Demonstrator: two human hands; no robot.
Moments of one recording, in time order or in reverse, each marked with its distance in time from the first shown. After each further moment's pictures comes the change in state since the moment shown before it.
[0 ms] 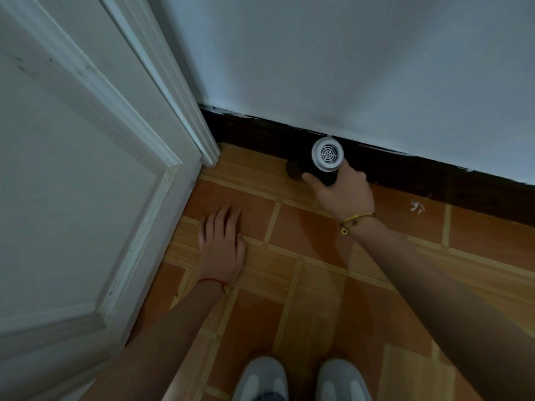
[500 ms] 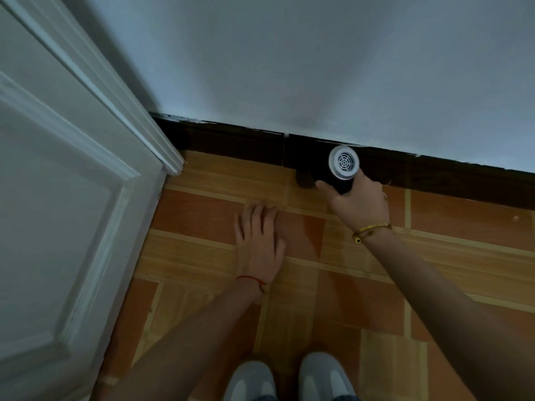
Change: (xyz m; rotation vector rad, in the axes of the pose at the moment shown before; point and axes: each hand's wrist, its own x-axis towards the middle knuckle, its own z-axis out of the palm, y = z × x) left_hand 0.010 0.117 0.026 -0.053 -0.124 0.130; right_hand -0.028 0.055 -0.052 0.023 0.095 0.148
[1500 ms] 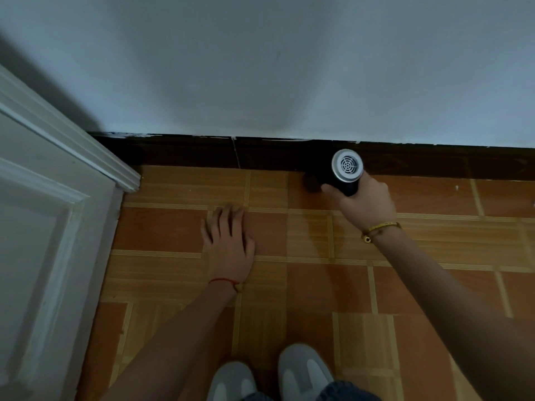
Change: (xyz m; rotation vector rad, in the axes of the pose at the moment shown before) left_hand 0.002 0.000 0.013 0.108 0.014 0.043; right_hand -0.017 0.063 -0.060 -0.060 0.008 0.111
